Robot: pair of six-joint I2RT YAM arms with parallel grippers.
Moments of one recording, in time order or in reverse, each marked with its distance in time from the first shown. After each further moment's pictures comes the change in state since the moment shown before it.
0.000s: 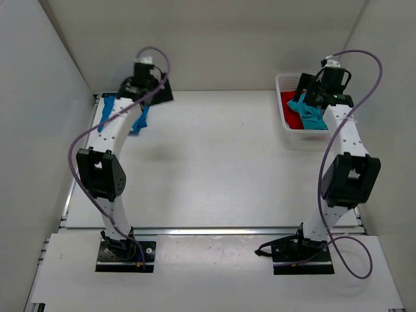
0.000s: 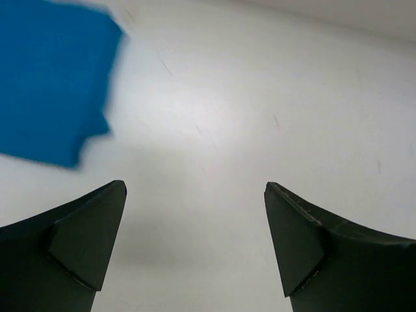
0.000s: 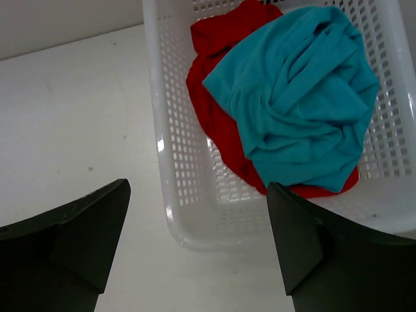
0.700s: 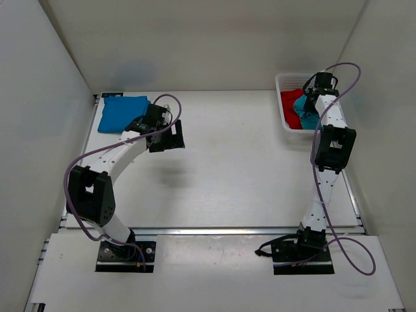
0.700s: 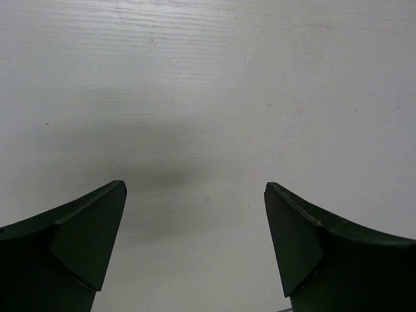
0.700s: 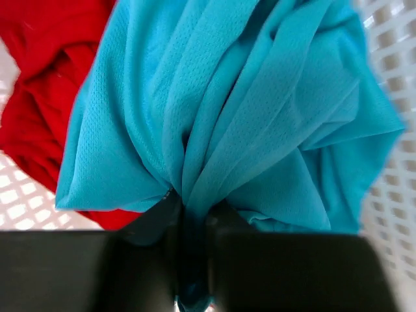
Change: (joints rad) left arm -0.185 -0.330 -0.716 0.068 0.188 -0.087; right arm -0.071 0.735 0.633 -0.175 0.163 -0.009
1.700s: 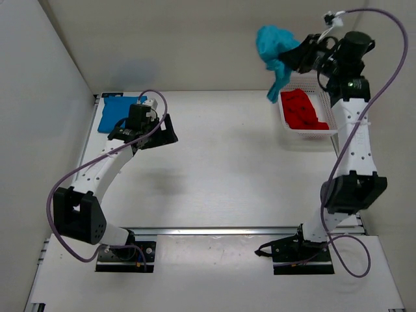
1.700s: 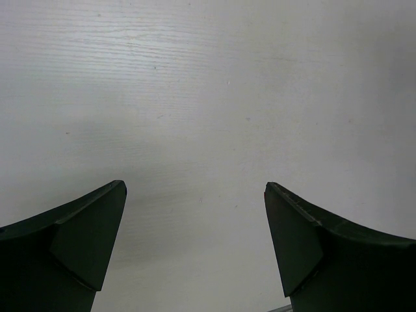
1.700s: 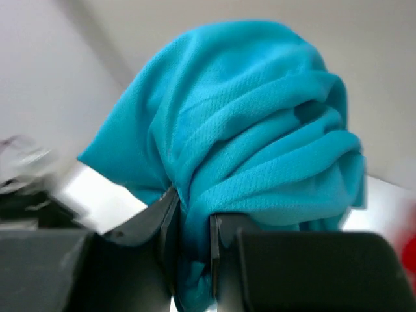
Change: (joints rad) left arm 0.066 -0.158 -0.060 0.055 0.057 0.004; right arm 0.098 -0.667 -0.099 0.183 -0.788 0.109
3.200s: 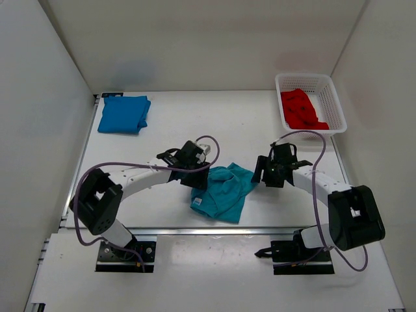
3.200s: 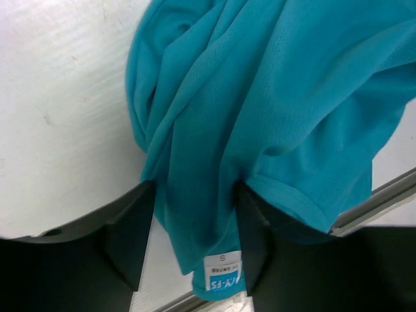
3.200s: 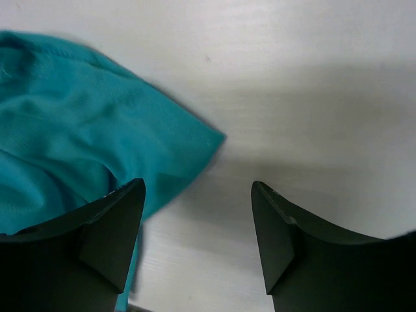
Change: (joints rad) left arm -0.460 0.111 -0.220 0.080 0.005 0.008; right arm 0.361 -0.406 -1.464 0.116 0.510 0.205
